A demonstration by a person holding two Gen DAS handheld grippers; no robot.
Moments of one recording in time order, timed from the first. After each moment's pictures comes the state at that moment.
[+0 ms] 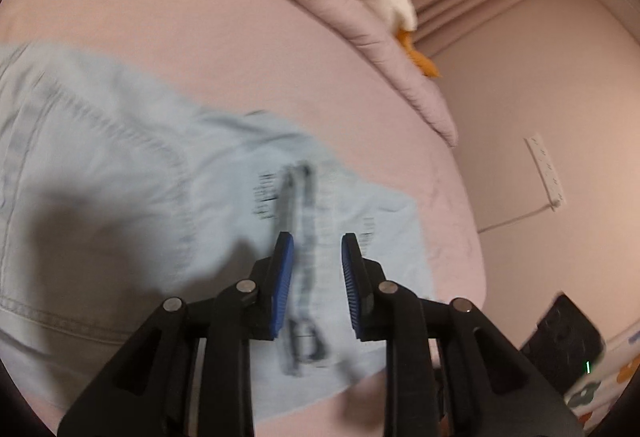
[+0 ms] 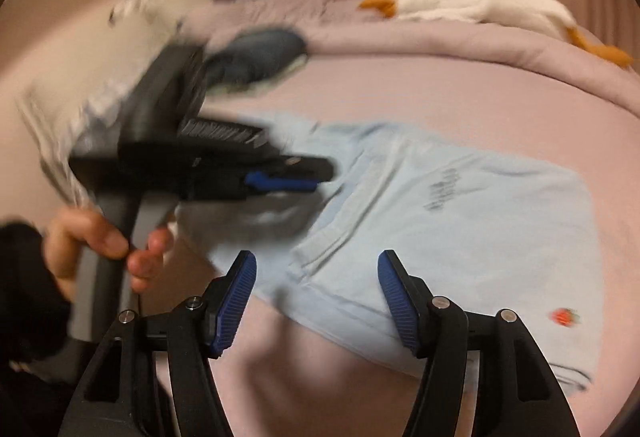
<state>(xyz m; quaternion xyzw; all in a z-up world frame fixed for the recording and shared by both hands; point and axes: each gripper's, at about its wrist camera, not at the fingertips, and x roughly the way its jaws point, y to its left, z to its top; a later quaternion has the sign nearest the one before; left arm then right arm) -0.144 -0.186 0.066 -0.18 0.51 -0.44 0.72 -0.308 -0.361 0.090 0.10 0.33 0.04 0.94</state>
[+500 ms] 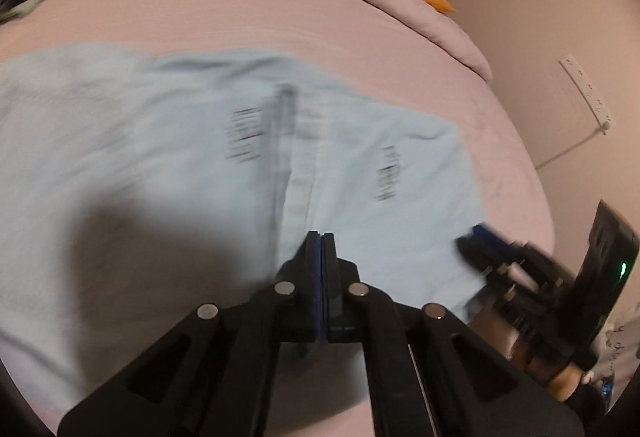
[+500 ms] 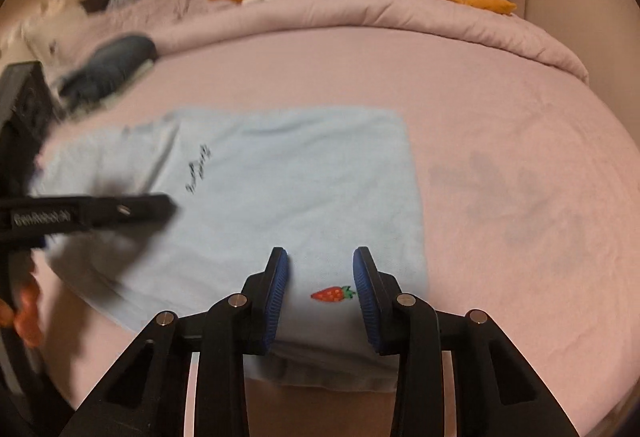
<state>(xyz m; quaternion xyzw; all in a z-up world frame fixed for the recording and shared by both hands) -0.175 -0.227 0.032 -0.04 0.52 -0.41 0.75 -0.321 -0.431 0.053 0.07 0.39 -0.16 0.90</state>
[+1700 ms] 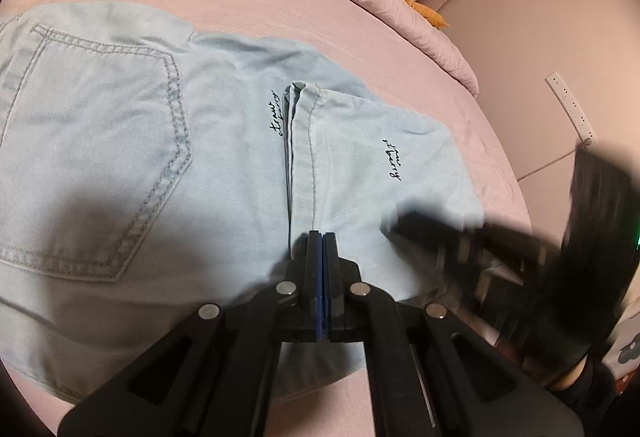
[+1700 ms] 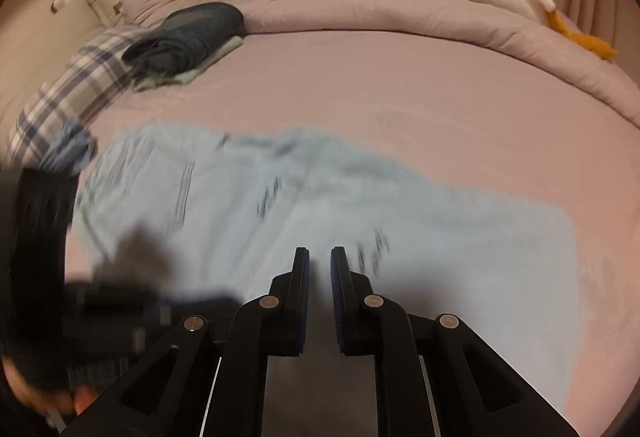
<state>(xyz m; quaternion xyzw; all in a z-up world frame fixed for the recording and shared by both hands) -0.181 -0.203 0.035 -0.07 0.52 -0.43 0.74 -0.272 -0.359 0.067 0.04 0.43 -0.03 0.90</state>
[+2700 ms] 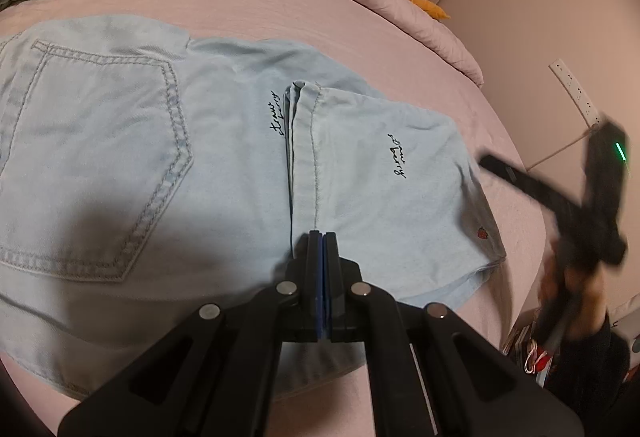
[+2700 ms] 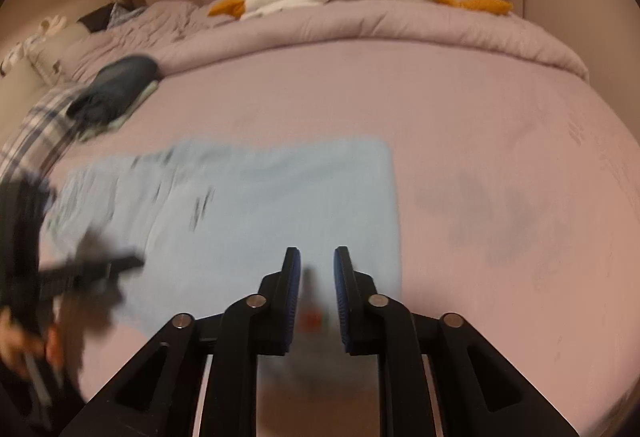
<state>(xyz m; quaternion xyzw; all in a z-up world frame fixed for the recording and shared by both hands) -0.182 -0.205 0.035 -0.05 0.51 -0.43 0.75 -0.309 -0.460 0.090 0.13 0.37 -0.15 0.91</state>
